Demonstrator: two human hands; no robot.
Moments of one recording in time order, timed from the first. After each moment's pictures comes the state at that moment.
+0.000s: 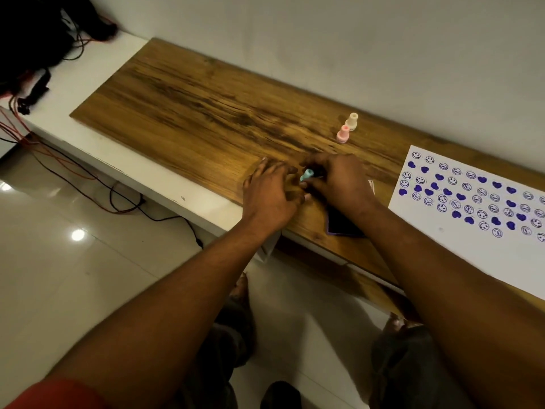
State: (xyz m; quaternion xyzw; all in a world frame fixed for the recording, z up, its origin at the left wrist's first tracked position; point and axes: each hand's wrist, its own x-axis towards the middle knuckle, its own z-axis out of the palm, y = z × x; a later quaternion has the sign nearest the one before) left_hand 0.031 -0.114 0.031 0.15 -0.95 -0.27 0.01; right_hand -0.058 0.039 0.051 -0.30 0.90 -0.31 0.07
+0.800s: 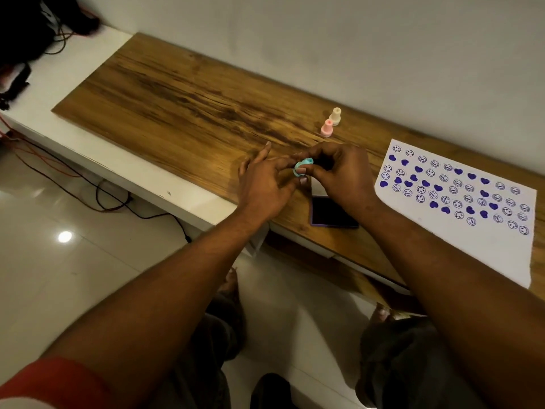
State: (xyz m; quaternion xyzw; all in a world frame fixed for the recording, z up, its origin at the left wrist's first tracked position) left_hand 0.023 -0.099 0.036 0.11 -0.93 -0.34 0.08; right_hand -0.050 0.070 0.060 -0.25 0.84 -0.48 0.05
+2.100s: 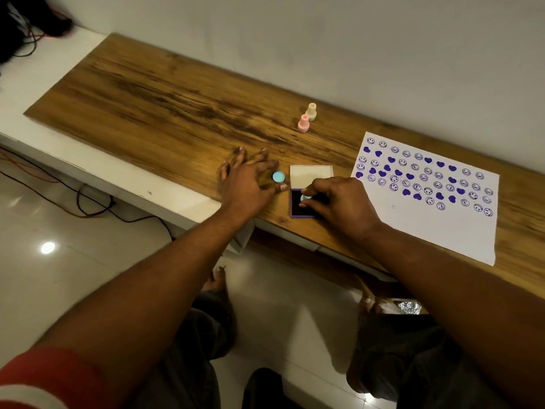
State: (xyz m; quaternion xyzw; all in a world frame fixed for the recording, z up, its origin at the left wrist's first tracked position) left_hand 0.024 -0.095 0.021 0.11 -0.95 -0.30 0.02; right_hand -0.016 0.141 0.033 -0.35 0.88 -0.31 0.02
